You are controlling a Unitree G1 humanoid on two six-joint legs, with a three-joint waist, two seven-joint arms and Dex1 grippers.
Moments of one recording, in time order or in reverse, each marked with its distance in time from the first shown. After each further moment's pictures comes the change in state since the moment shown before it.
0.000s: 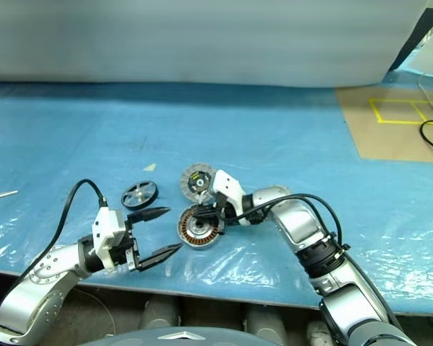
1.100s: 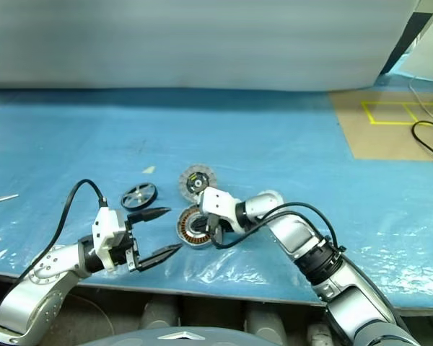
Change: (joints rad) left arm 0.009 0.003 0.000 -0.009 -0.002 0.007 0.003; right arm 0.027 -0.031 0.107 -0.010 -0.098 -0.034 -0.033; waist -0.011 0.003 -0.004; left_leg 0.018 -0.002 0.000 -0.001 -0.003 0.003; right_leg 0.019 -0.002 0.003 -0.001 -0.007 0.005
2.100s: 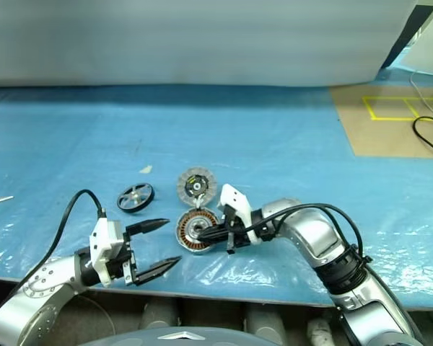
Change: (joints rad) left arm 0.093 0.018 0.001 -0.065 -0.015 0.020 0.011; right arm 0.046 -0.086 -0.086 -0.178 0.261 0.259 0.018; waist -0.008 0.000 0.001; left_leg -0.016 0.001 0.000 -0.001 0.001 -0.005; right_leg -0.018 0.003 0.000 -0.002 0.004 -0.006
